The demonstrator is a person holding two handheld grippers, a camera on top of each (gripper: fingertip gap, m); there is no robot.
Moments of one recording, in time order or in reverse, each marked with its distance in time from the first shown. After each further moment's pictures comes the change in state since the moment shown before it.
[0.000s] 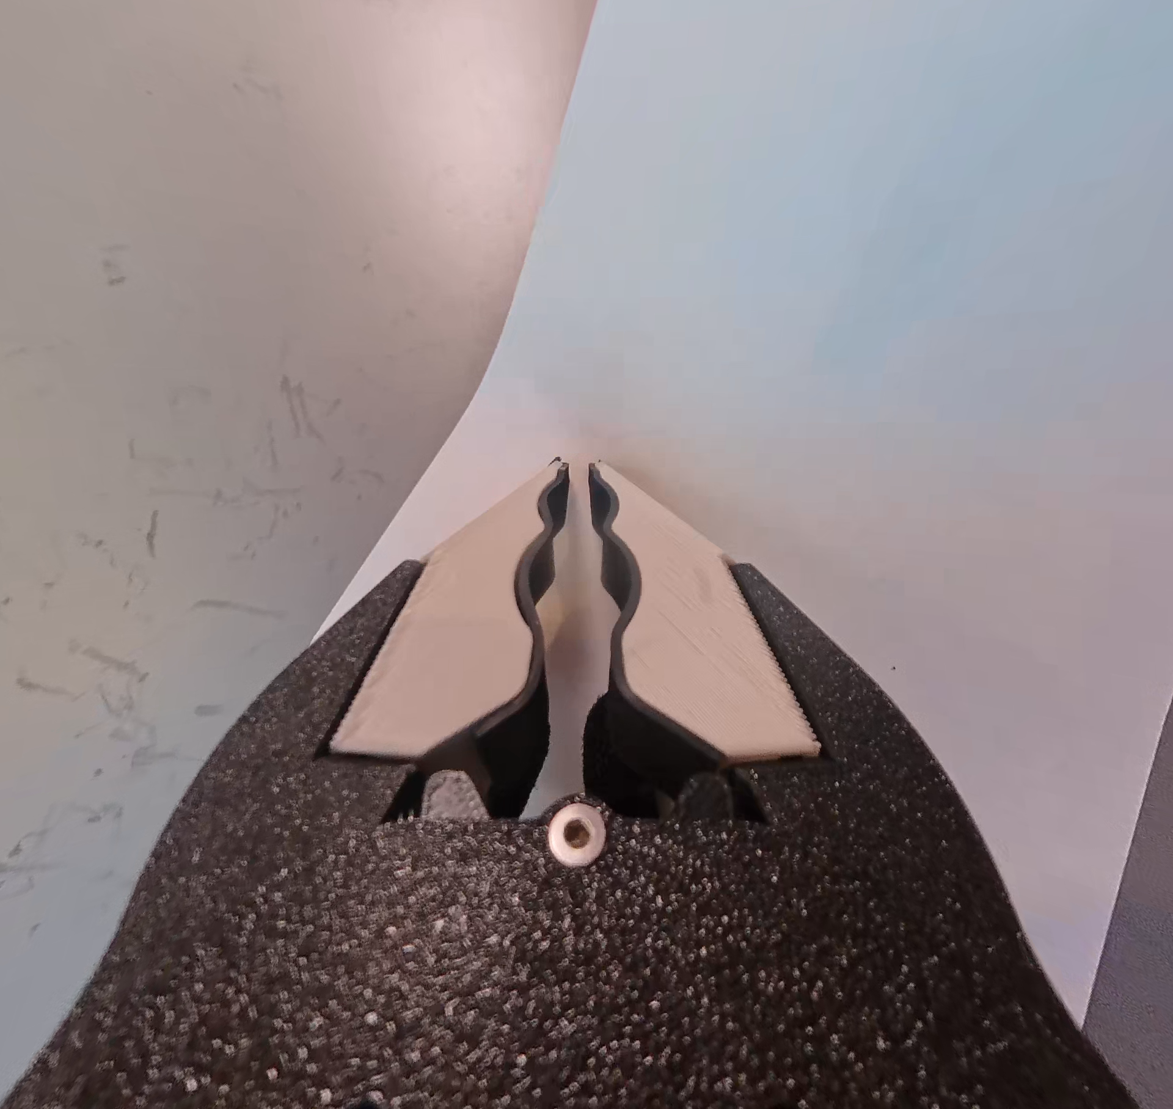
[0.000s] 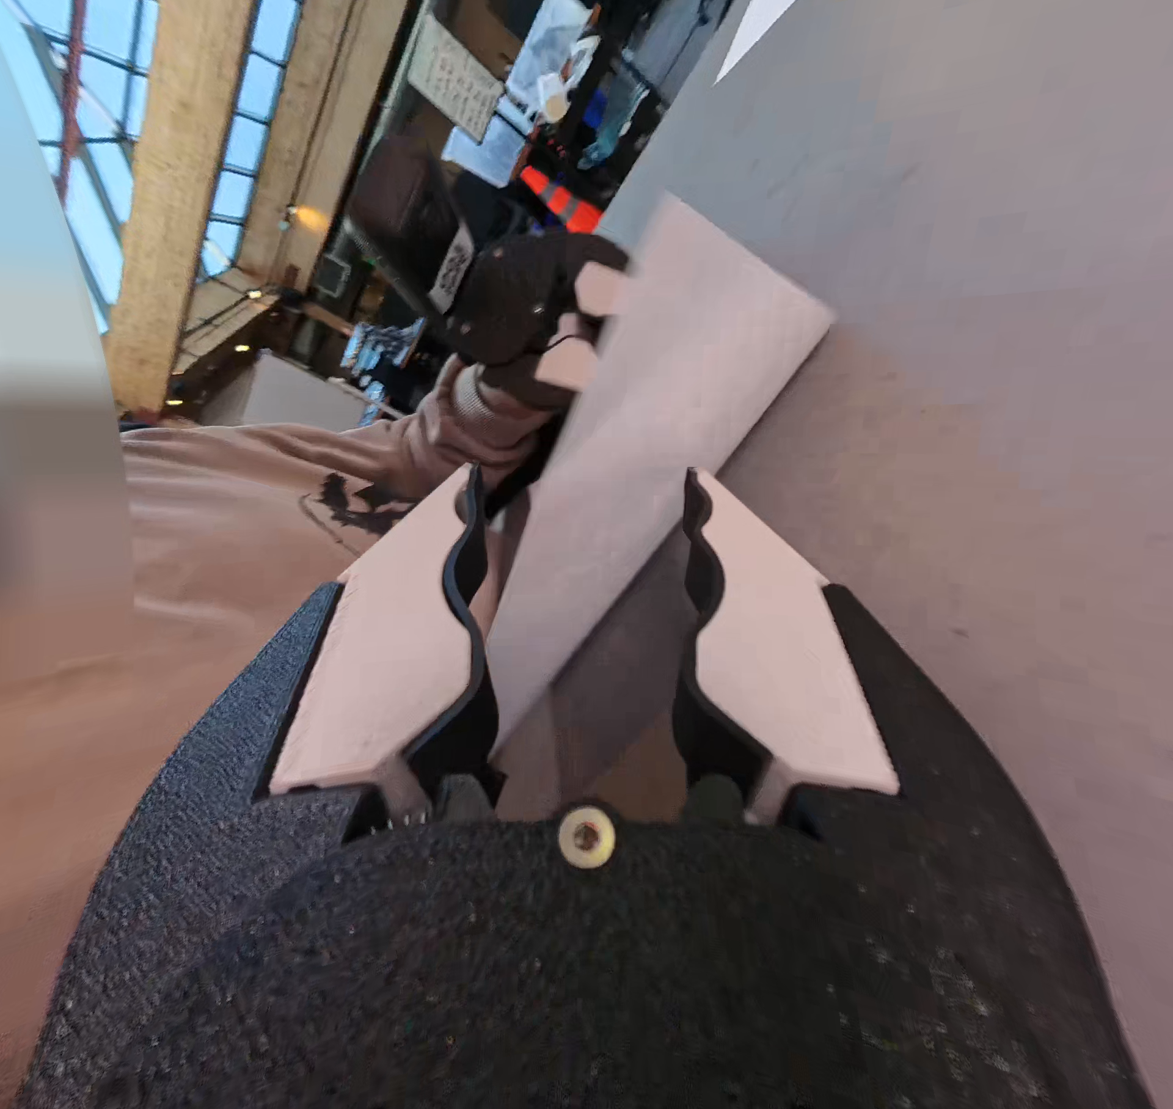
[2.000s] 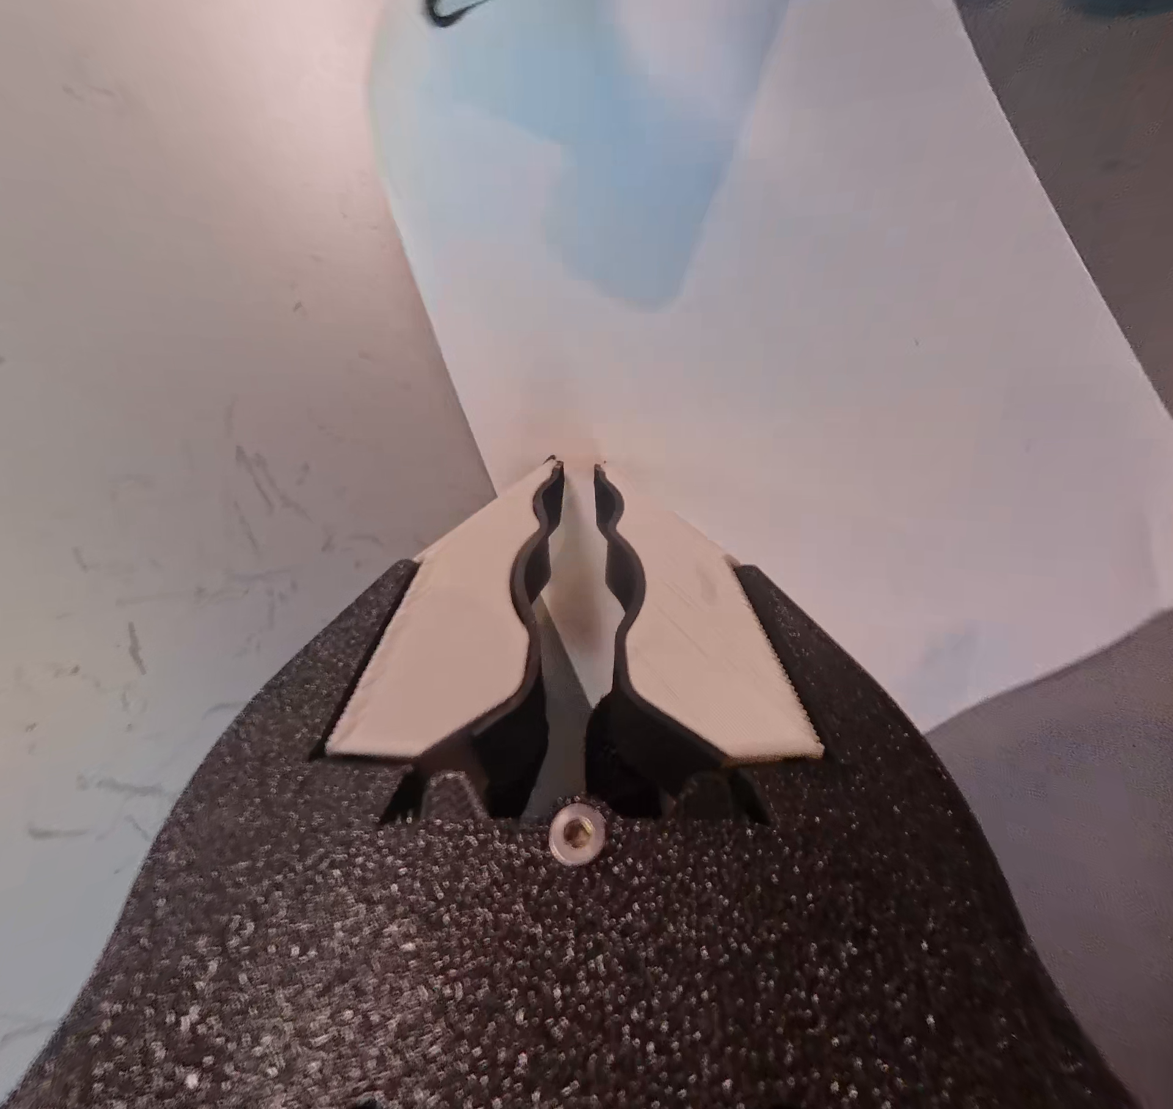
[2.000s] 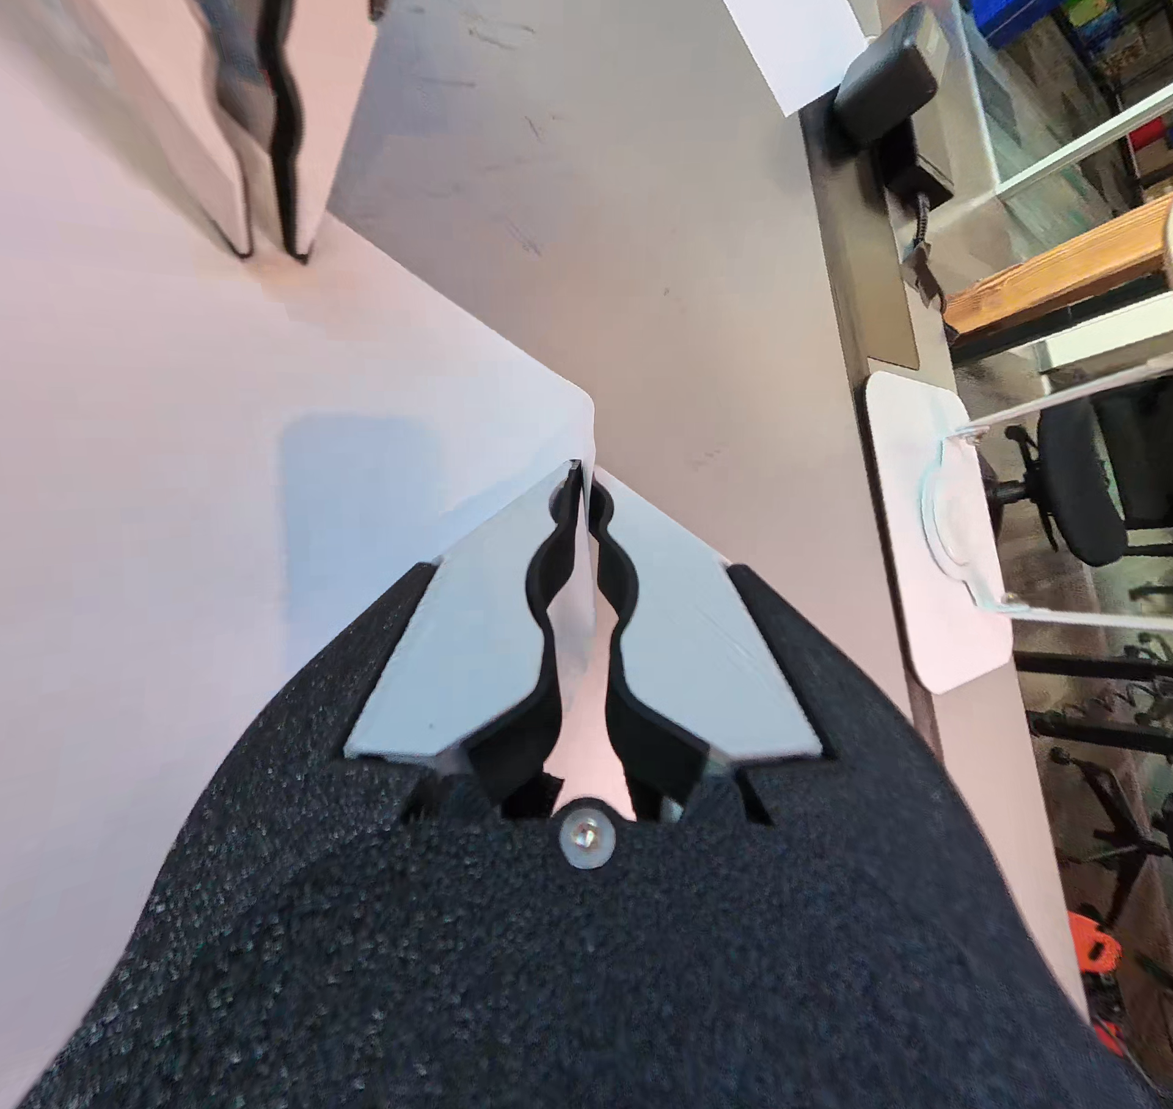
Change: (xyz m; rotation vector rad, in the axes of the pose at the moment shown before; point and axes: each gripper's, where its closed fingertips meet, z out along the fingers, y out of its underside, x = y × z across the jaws) left arm 0.003 -0.005 0.005 -0.119 0.205 0.082; right arm 0.100 -0.080 -0.005 -0.453 0.743 -1.336
